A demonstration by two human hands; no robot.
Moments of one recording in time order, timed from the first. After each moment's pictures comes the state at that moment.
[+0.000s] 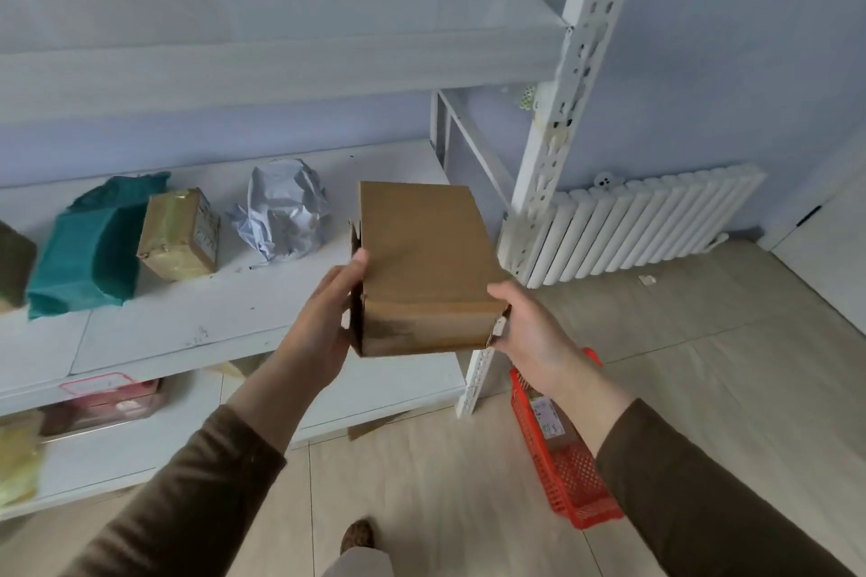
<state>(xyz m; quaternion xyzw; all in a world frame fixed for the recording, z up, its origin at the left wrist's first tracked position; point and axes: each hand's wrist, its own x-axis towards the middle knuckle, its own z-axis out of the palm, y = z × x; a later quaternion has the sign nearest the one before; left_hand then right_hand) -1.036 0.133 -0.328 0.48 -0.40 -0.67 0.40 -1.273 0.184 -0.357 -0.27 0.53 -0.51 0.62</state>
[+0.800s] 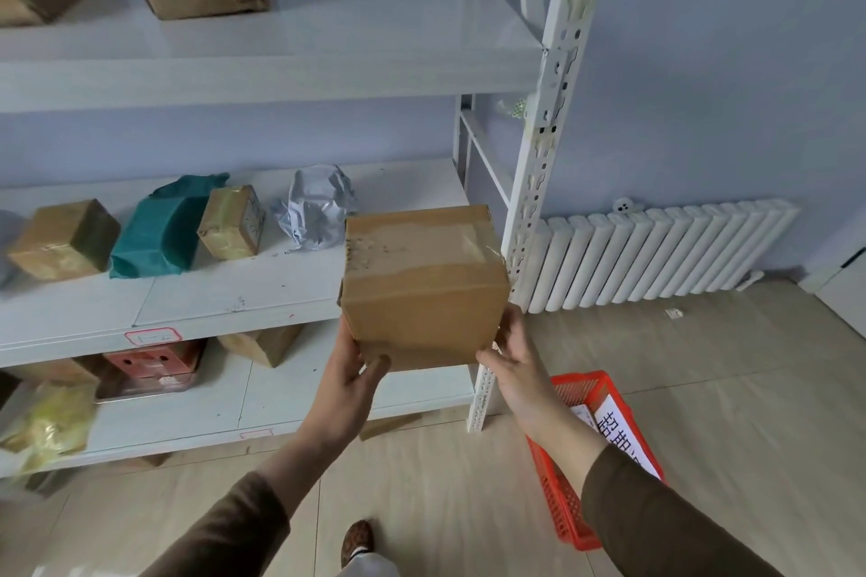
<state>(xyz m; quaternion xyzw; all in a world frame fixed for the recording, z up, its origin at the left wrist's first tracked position) -1.034 0.268 -0.377 0.45 -0.60 -0.48 0.46 -1.263 0.279 -0.385 -0.47 0.53 -0.51 0.49</state>
